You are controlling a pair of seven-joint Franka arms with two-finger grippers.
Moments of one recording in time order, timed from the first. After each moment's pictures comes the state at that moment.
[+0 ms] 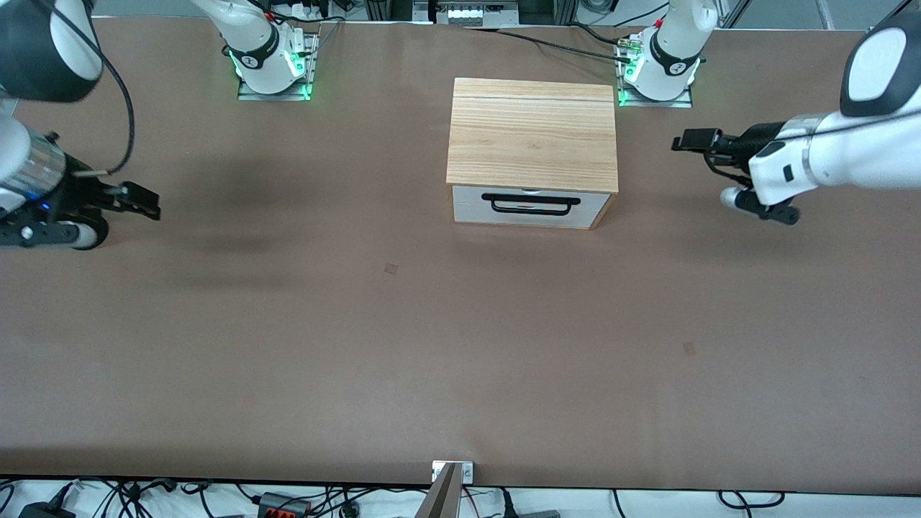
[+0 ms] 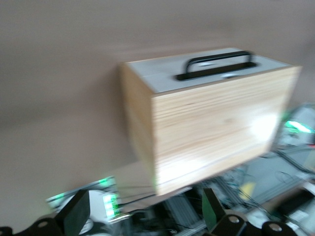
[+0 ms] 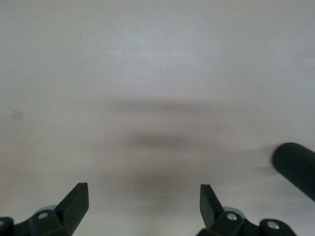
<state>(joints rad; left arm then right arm) 0.04 0.14 -0.08 -1.70 -0.46 1.32 0.11 -0.06 0.16 0.10 -1.63 -0.02 1.69 -0.01</state>
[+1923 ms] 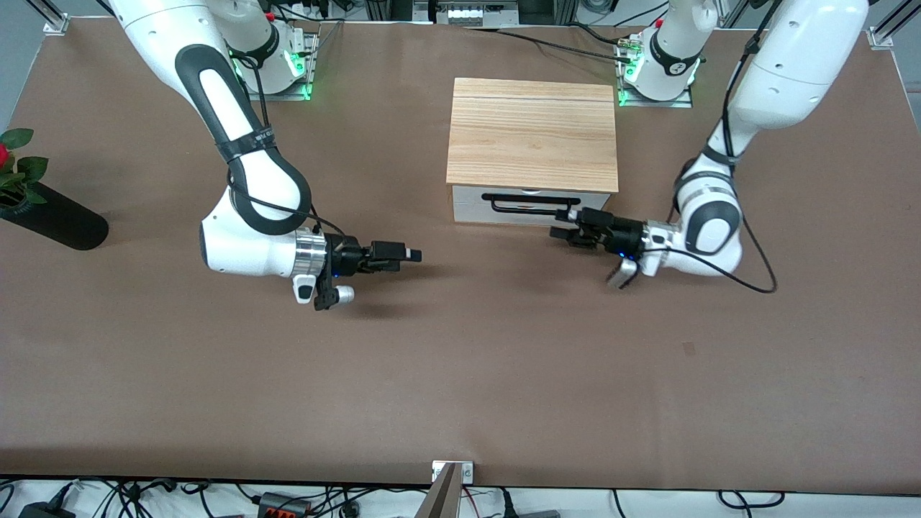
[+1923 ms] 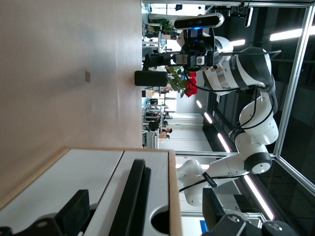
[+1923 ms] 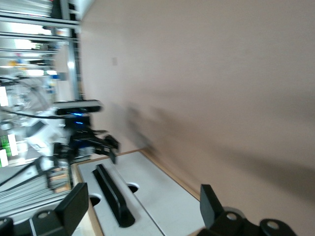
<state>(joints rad) 0.01 0.62 -0.15 -2.04 -1.46 1.61 1.05 0.29 0.54 0.12 -1.78 1.31 2.15 -0.56</state>
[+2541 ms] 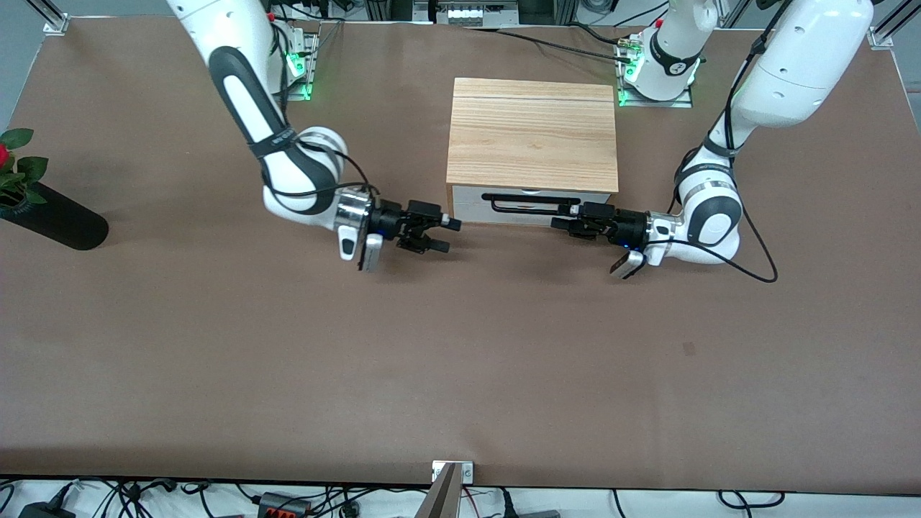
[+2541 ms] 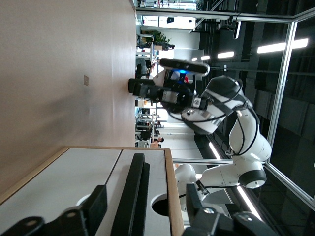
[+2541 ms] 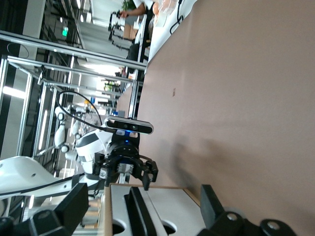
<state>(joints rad) 0.07 0.62 -0.15 -2.07 -1.47 1.58 1.07 0.48 0.53 0.13 -1.94 2.04 2.29 -1.19</state>
